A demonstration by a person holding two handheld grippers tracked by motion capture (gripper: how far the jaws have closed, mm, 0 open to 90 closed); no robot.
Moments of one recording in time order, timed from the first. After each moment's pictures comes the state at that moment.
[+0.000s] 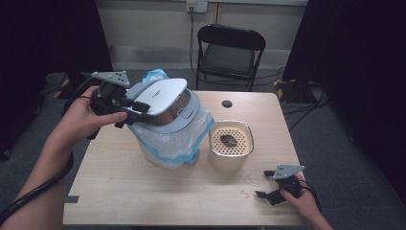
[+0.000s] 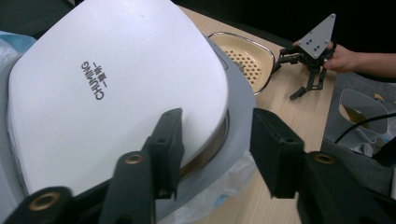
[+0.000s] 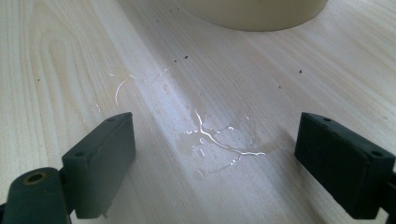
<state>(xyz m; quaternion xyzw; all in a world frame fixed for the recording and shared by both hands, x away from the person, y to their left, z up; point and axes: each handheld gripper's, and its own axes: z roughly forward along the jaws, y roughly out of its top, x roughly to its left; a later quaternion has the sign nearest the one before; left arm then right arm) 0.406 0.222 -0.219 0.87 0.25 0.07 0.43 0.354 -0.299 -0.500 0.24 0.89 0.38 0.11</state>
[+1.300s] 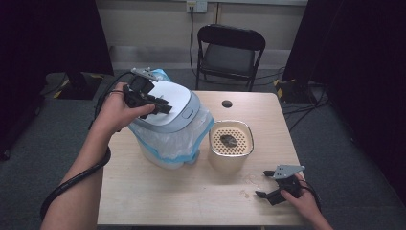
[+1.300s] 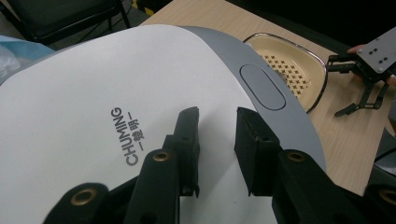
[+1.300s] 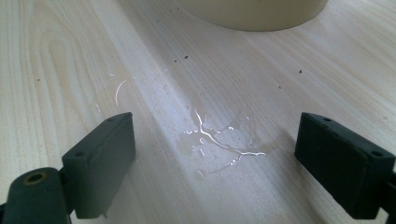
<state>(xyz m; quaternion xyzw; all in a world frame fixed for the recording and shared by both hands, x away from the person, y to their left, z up) 0.443 0.174 -0.236 0.87 0.29 0.11 0.38 0.354 -0.299 -0.500 0.24 0.89 0.38 0.11</state>
